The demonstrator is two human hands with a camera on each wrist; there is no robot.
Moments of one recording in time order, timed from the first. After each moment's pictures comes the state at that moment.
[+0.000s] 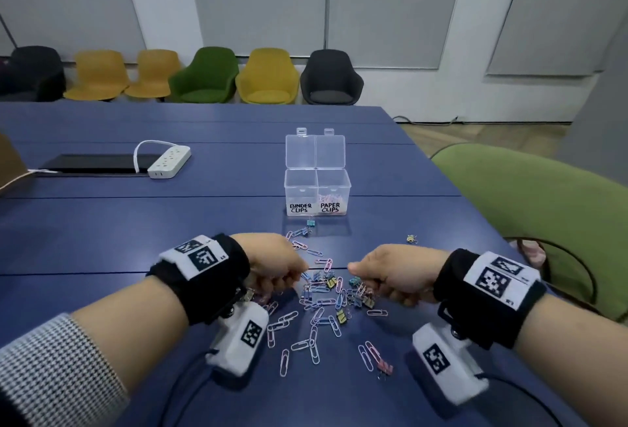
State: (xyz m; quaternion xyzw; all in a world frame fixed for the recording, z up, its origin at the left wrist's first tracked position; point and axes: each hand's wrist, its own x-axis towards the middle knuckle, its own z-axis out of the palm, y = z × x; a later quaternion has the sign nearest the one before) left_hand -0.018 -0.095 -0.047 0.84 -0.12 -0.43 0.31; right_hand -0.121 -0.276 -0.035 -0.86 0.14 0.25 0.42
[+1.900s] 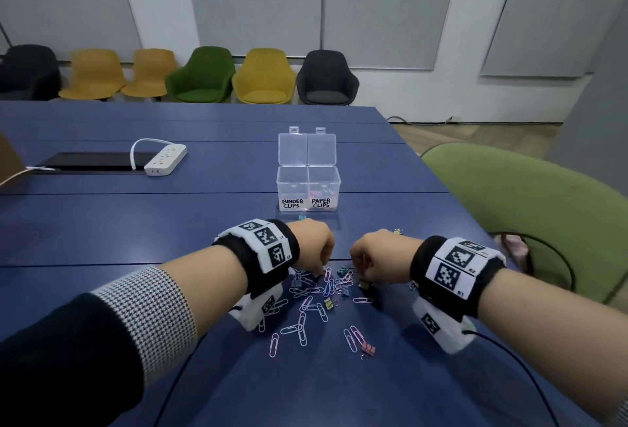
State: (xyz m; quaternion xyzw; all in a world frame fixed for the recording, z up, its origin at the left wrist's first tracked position) left_hand -0.028 -0.150 -0.044 0.88 -0.44 -0.16 -0.01; right_hand -0.114 -0.287 -0.039 -0.99 -0.02 0.15 0.05
